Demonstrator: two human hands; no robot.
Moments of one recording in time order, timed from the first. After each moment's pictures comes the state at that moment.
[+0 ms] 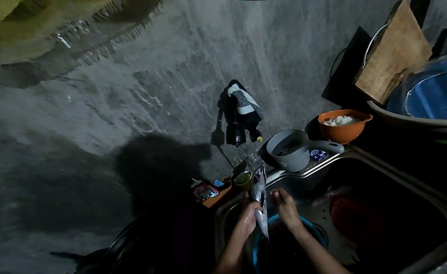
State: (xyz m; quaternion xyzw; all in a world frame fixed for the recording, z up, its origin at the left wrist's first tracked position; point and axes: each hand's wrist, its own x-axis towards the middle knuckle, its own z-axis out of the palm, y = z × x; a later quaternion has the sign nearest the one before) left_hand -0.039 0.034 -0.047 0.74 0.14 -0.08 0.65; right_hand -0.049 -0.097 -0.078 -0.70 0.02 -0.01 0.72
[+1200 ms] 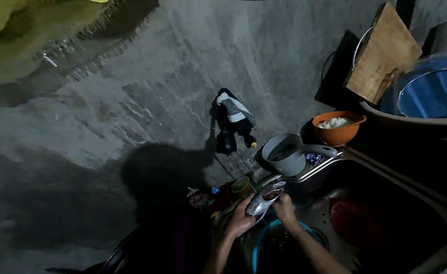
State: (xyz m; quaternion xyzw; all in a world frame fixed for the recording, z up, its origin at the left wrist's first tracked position) left_hand -0.035 0.052 -0.006 0.93 -0.08 -0.13 0.32; right_hand -0.020 -0.100 -0.097 -0.67 0.02 -0.06 0.74
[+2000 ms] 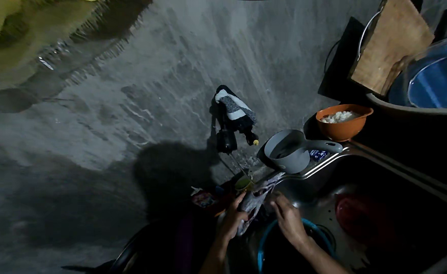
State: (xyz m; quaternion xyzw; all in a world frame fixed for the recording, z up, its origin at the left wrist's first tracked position) left_hand -0.023 0.090 -0.032 0.87 -0.03 -0.09 0.48; right_hand -0.064 -0.097 -0.093 -0.77 -0.06 -0.19 0.61
